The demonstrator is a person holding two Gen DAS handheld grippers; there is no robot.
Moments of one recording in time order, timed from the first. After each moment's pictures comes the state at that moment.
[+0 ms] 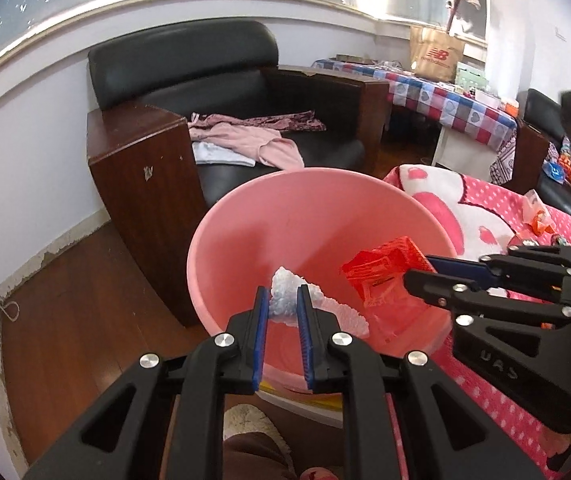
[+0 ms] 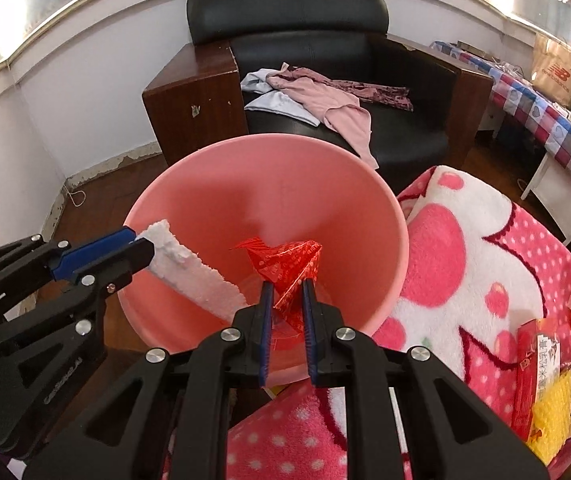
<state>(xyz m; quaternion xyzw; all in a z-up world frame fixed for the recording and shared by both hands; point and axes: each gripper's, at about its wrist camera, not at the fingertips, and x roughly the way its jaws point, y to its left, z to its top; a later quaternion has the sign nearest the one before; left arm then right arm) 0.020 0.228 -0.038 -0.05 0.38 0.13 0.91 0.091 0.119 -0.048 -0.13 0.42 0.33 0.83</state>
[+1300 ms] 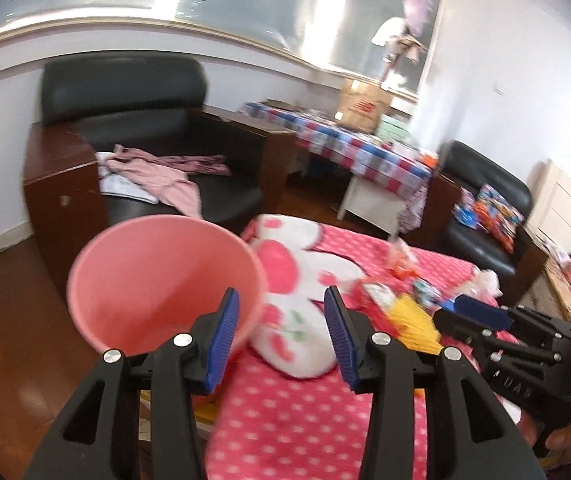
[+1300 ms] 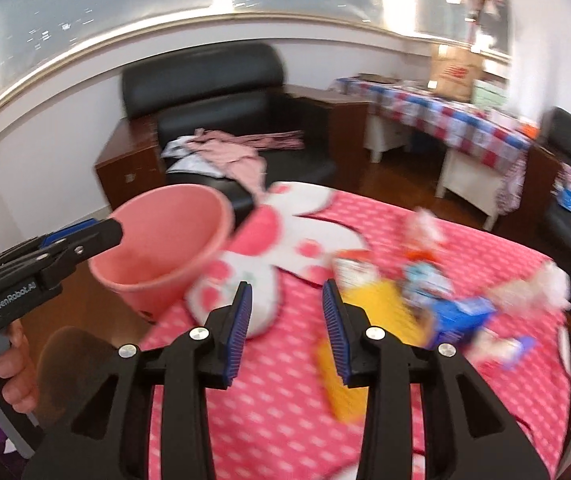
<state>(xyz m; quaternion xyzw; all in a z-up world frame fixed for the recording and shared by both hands) -0.017 0.121 0.027 -0.12 0.29 -0.01 0.95 0.022 -0.091 0.016 -0.06 0.33 0.20 0.92</state>
